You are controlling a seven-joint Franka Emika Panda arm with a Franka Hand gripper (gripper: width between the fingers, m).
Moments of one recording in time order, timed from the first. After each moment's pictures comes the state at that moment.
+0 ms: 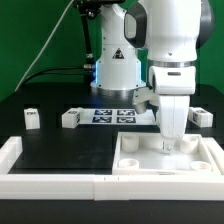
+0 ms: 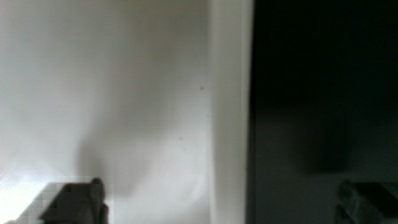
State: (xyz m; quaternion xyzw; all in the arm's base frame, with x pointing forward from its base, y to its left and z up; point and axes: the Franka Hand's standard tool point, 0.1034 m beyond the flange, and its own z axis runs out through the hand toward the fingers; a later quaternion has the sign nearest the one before) arm 0.488 0.083 0.008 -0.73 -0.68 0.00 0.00
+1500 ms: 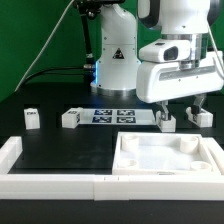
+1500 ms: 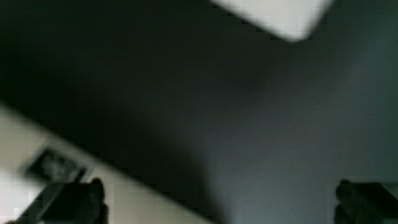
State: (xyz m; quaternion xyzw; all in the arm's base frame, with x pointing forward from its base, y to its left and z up) arm 0.435 0.124 0.046 -0.98 -0.21 -0.02 0.01
